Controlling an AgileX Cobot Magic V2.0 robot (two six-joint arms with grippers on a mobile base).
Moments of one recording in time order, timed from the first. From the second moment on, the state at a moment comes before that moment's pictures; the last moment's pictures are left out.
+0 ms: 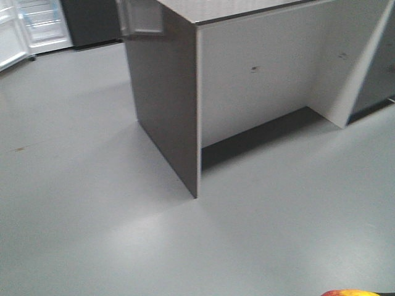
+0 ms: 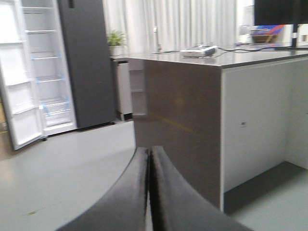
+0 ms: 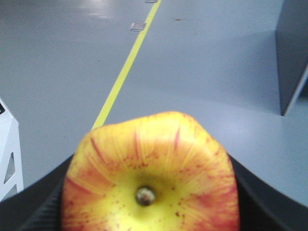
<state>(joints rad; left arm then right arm) -0.02 -0.01 0.03 0.08 0.02 -0.09 0.01 0.33 -0.49 0.80 1.13 -0.79</state>
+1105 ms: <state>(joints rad) -0.02 -0.01 0.03 0.08 0.02 -0.09 0.01 0.33 -0.49 0.80 1.13 -0.79</state>
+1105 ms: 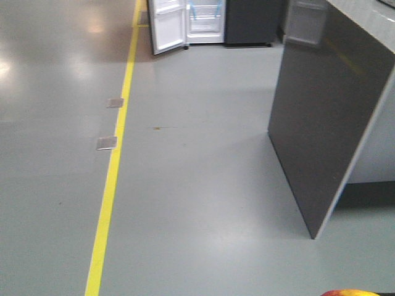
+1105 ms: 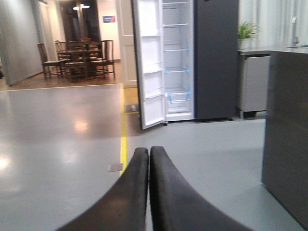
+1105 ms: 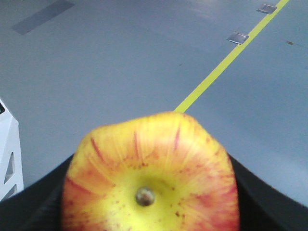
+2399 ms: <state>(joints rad) -0.02 -0.01 0.03 0.08 0.02 -0.09 0.01 0.33 -0.49 0.80 1.13 -0.79</state>
